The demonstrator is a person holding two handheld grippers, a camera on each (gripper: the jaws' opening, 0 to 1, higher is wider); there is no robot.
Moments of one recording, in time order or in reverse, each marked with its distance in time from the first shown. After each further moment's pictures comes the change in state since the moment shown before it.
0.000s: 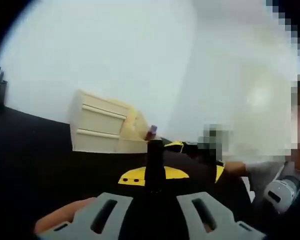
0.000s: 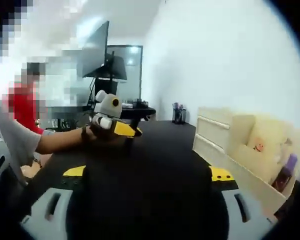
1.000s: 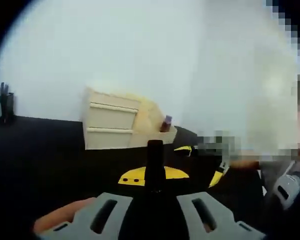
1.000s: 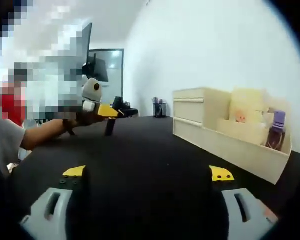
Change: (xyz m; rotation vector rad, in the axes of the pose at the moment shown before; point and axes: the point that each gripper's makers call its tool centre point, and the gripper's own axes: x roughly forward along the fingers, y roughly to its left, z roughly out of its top) left arm 0.005 0.011 0.009 0.056 0.105 0.172; right arm -0.007 -0.015 -0.049 0.080 -0.034 -0.107
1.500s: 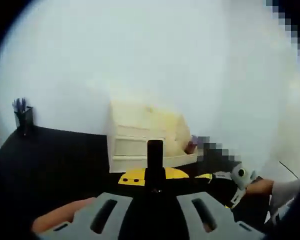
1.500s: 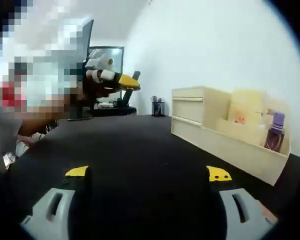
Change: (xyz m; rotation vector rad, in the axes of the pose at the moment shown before) left arm 0.020 0.034 0.081 -0.035 0.035 0.254; right arm 0.001 -0.011 -0.003 -0.023 0.013 -0.014
